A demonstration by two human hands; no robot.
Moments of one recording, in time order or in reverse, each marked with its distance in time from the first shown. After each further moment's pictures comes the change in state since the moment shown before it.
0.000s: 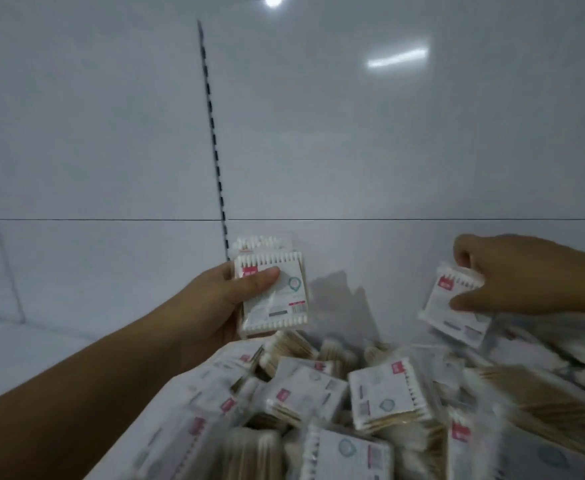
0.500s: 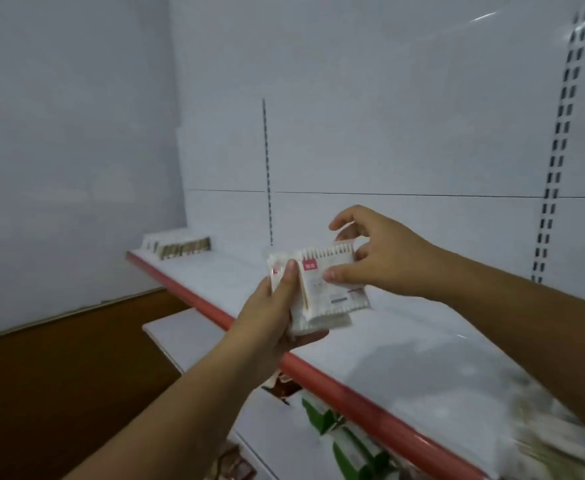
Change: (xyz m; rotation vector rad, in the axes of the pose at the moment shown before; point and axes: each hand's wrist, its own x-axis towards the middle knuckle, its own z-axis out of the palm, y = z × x) left_hand -0.233 -0.015 -0.294 -0.033 0.438 0.166; right_hand 0.005 -0.522 -0.029 1.078 -0.072 -0.659
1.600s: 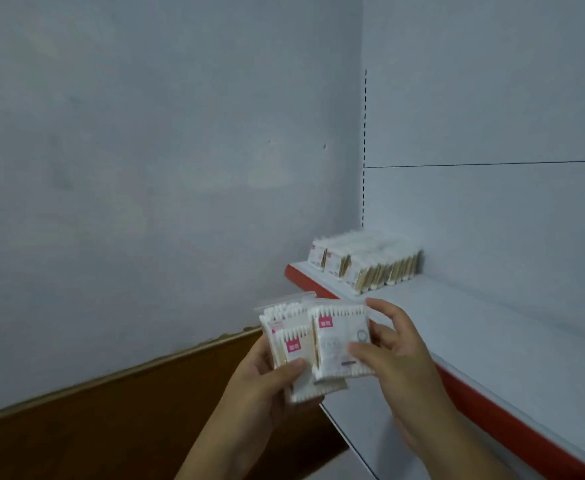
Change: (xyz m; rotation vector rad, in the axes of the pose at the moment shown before) left_hand 0.213 -0.035 -0.694 -0.165 0.348 -0.111; right_hand 0.520 0.009 0.576 0.927 0.049 0.221
